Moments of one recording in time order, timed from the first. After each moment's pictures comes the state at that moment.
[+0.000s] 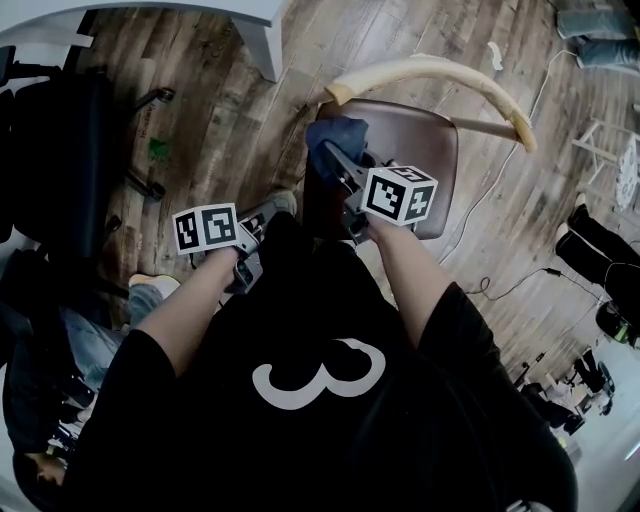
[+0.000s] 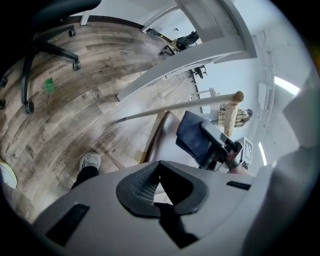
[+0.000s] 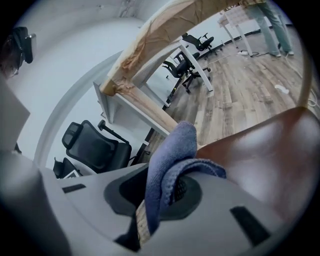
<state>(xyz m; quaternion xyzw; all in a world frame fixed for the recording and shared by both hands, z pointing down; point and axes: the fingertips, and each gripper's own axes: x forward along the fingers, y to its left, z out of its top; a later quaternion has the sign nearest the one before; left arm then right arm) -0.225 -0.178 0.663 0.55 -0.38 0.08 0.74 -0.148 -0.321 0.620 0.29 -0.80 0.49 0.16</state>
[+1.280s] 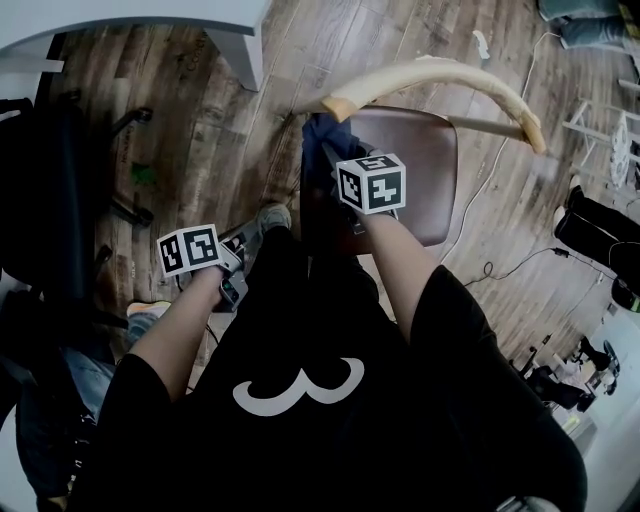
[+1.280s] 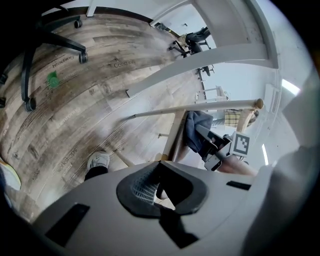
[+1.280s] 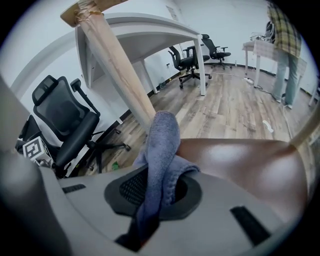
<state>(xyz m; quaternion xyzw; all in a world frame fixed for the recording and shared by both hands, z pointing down) -0.259 -0.167 0.724 0.53 -0.37 0.09 0.76 -0.129 -0.345 0.722 0.36 -0.78 0.37 0.35</state>
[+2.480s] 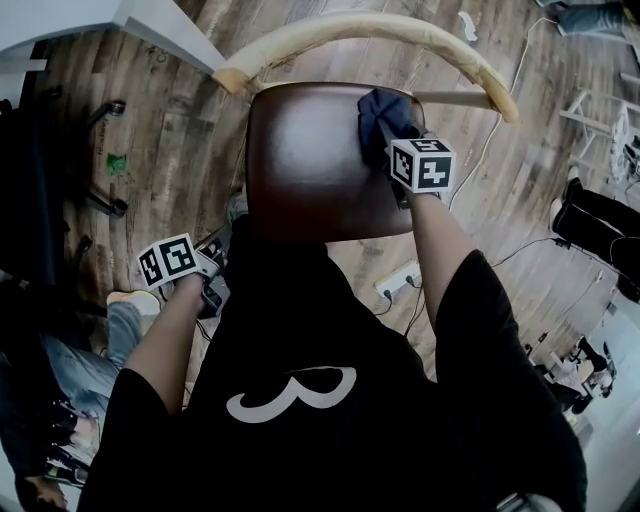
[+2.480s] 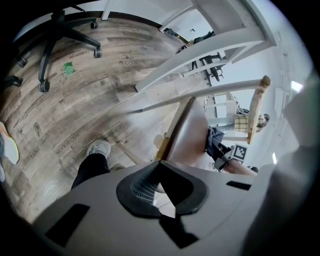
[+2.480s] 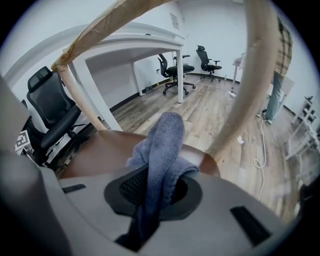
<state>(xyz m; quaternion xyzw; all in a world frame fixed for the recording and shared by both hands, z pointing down) -0.201 -0.128 0.732 0.49 -0.43 0.09 0.76 0.084 -0.387 0.723 0.42 -0.77 0.30 0.38</state>
